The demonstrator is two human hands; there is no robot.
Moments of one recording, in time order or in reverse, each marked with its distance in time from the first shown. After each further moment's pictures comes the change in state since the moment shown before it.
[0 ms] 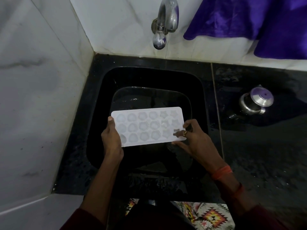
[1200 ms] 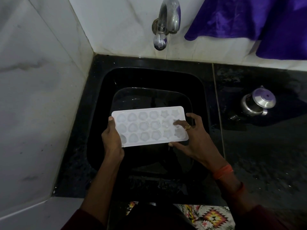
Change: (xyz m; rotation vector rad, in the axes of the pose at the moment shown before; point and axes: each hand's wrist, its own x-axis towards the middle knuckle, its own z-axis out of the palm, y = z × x) left_hand 0.004 0.006 0.004 0.001 0.016 -0.021; right_hand 0.010 -0.013 -0.010 0.137 0.021 0.040
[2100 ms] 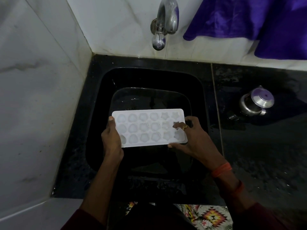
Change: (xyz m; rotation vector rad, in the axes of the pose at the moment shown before) left_hand -0.002 0.002 0.003 0.028 -0.008 -0.016; right_hand 0.007 -0.008 -0.008 -0.119 -0.143 0.117
